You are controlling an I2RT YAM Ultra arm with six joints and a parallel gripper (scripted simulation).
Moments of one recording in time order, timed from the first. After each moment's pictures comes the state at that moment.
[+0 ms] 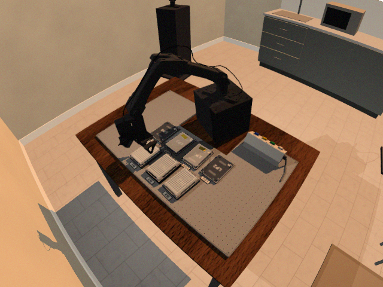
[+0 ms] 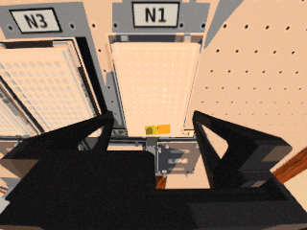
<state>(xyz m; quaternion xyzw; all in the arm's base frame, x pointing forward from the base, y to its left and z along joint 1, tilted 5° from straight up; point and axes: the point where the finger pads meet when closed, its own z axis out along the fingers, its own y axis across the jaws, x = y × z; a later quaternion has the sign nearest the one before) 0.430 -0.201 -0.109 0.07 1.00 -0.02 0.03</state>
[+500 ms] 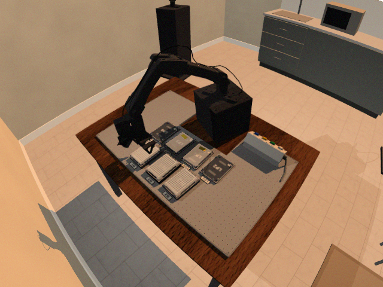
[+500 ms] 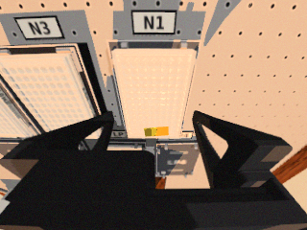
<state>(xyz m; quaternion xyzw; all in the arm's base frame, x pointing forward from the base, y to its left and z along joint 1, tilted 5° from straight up) 0.435 -0.204 -0.106 0.07 1.00 -0.02 0.04</state>
